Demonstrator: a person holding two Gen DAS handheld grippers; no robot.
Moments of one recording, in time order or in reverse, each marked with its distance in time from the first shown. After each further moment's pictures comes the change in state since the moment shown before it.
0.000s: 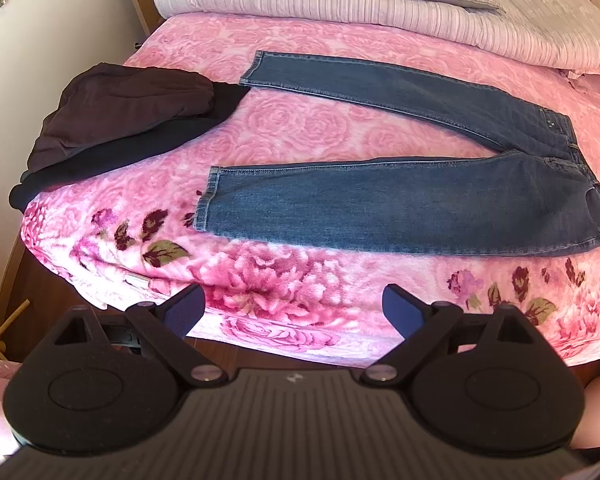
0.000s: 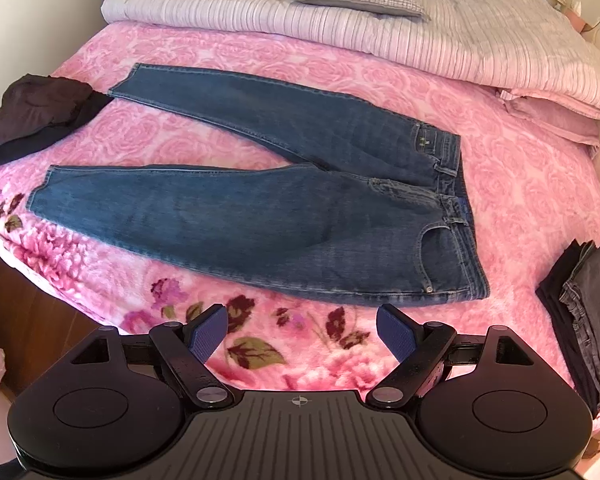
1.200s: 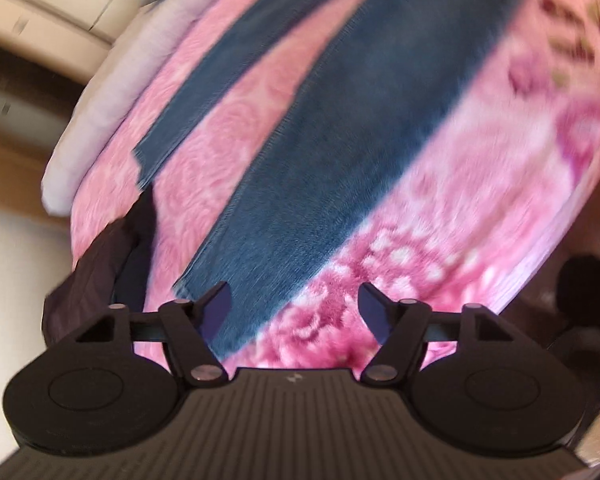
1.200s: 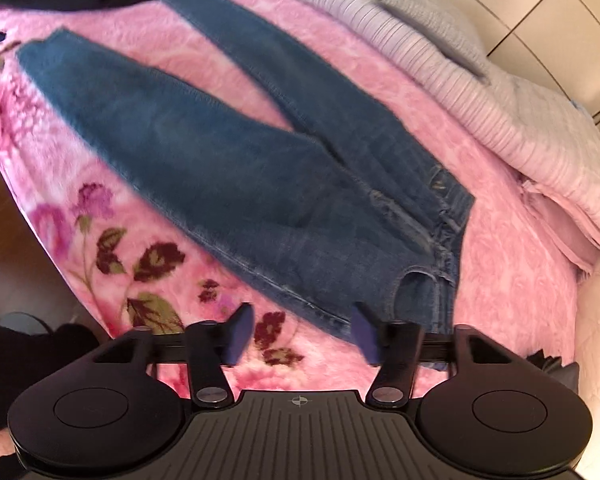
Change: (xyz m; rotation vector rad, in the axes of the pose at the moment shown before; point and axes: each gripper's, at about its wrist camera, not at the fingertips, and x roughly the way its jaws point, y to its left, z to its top) left arm 0.199 -0.049 -0.048 0.970 -0.125 0.159; right arm 0.109 0.001 -0.053 -0.458 -0.037 -0.135
